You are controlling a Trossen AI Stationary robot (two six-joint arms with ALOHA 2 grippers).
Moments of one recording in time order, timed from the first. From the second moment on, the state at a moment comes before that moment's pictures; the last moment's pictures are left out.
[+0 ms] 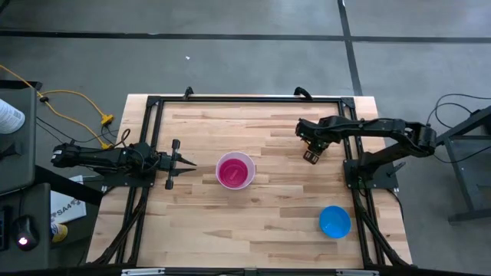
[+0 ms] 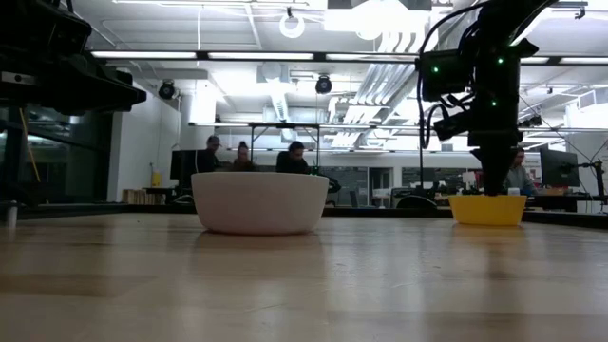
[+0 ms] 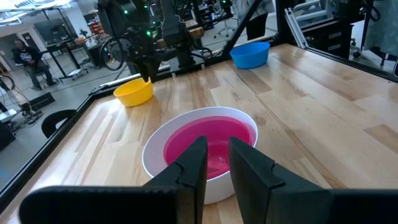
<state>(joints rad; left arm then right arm) -0.07 0.11 0.02 0.00 0.01 0.26 -0.39 1.35 0.77 -0.92 0.20 0.21</state>
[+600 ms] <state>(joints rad) -0.07 0.11 0.02 0.00 0.01 0.26 -0.39 1.35 0.77 -0.97 0.20 0.15</state>
